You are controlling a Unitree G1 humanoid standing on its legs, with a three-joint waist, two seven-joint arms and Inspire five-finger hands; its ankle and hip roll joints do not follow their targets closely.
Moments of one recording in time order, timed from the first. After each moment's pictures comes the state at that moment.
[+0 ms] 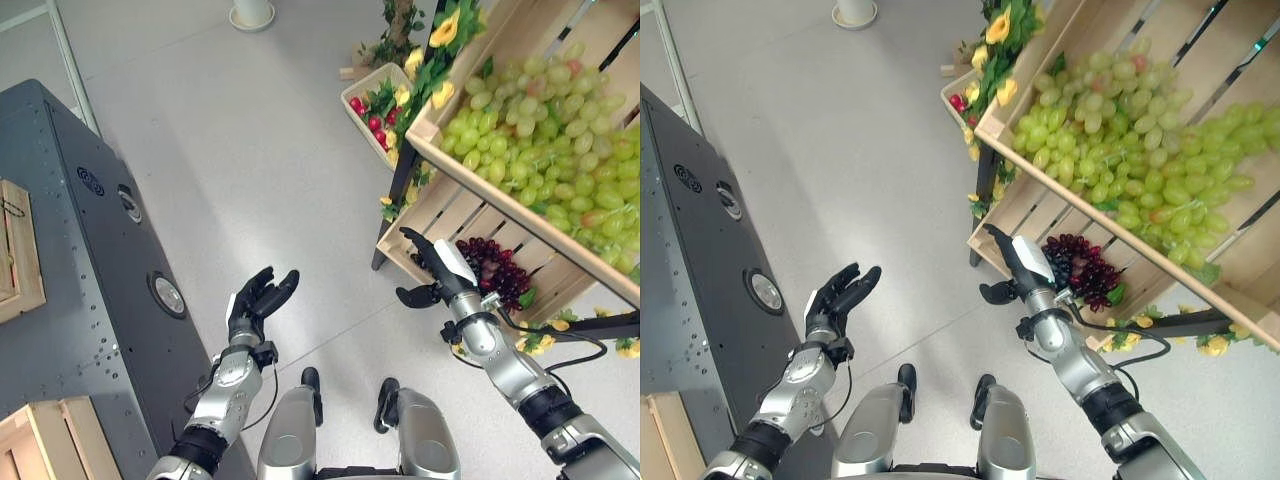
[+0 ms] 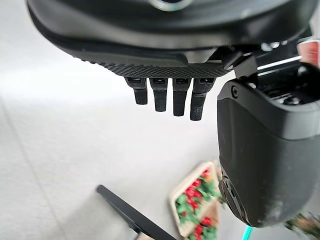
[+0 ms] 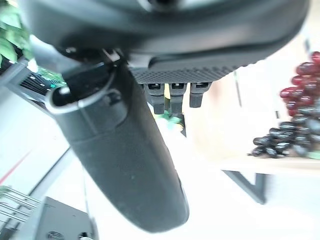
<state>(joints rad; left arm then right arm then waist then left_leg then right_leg) -0.10 0.34 -0.26 0.43 -0.63 -0.10 0.32 -0.27 -0.52 0.44 0.29 -0.24 -0.07 -0.25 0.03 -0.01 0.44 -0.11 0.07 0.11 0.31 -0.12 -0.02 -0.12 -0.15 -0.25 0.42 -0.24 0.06</state>
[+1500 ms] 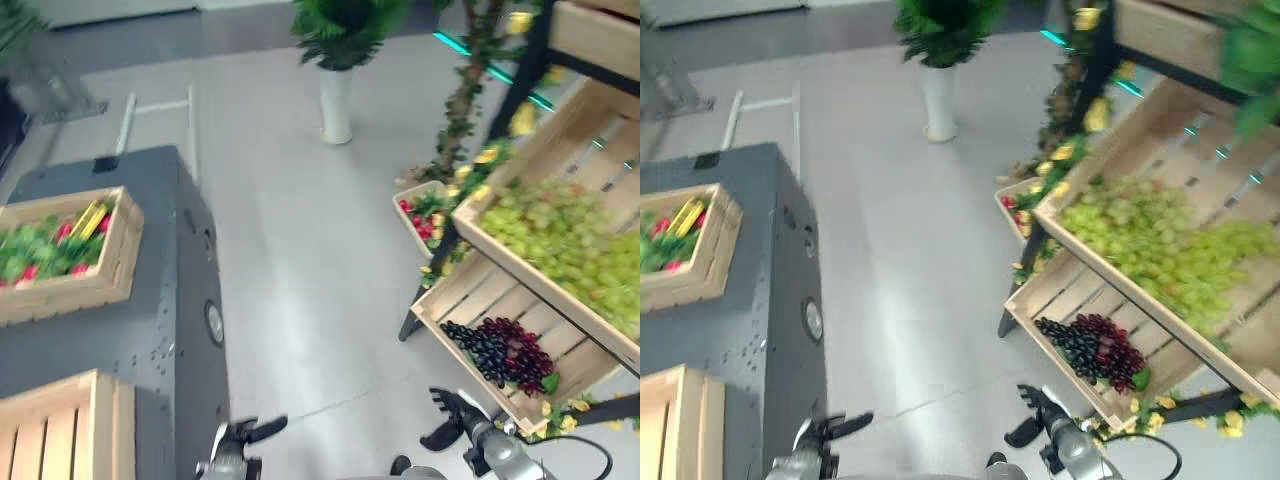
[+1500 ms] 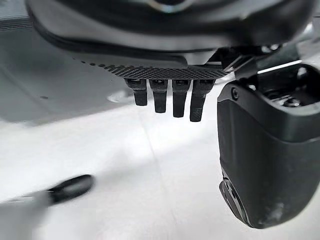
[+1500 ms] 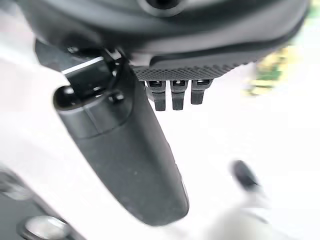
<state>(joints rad) -0.10 0.24 -0.26 1.10 -0.21 -0.02 0.23 0.04 -0.37 0.41 0.79 -0.01 0.05 0.00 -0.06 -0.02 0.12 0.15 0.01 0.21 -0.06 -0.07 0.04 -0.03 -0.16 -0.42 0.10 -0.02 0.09</state>
